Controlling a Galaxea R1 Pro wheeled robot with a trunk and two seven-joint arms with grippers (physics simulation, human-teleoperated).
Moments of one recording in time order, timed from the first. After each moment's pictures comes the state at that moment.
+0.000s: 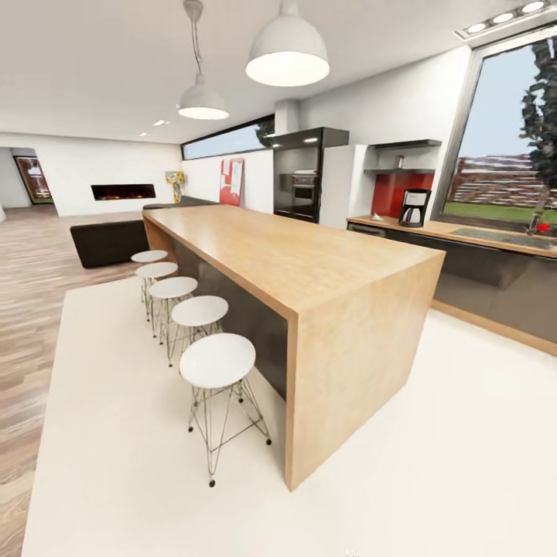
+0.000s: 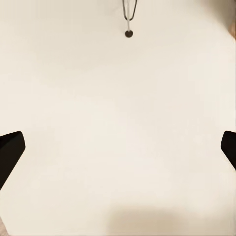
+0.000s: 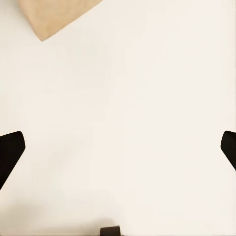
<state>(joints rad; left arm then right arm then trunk) -0.25 0.05 0.00 -0.19 0.01 -0.28 0.06 -0.01 -0.04 -0.08 -0.61 -0.01 -0.11 0.00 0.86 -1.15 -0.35</state>
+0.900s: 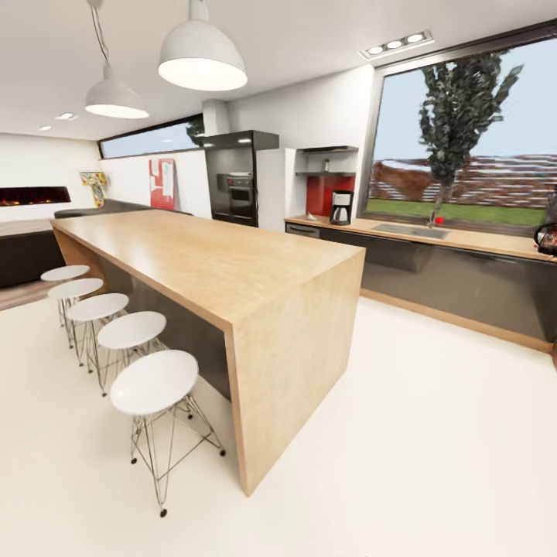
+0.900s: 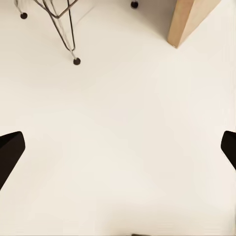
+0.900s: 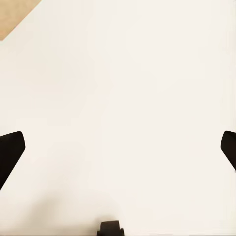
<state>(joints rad) -0.25 0.05 0.00 -0.19 0.01 -0.28 0.06 -0.01 -0.04 -0.08 -0.61 0.00 -0.11 0.00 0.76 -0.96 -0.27</state>
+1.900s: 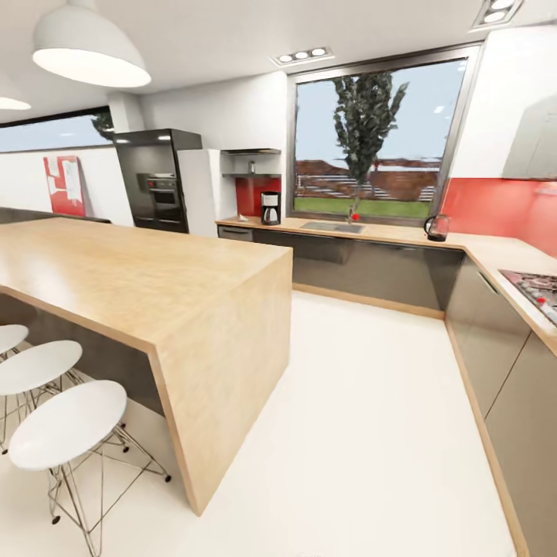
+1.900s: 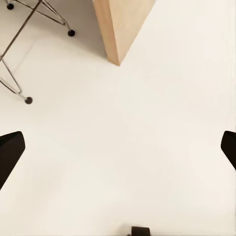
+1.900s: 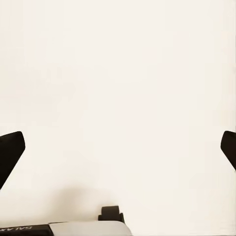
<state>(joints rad) -0.25 0.05 0.00 -0.19 0.01 -0.28 0.06 -0.01 -0.03 -0.08 -0.58 0.00 -0.11 0.00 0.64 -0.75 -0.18</state>
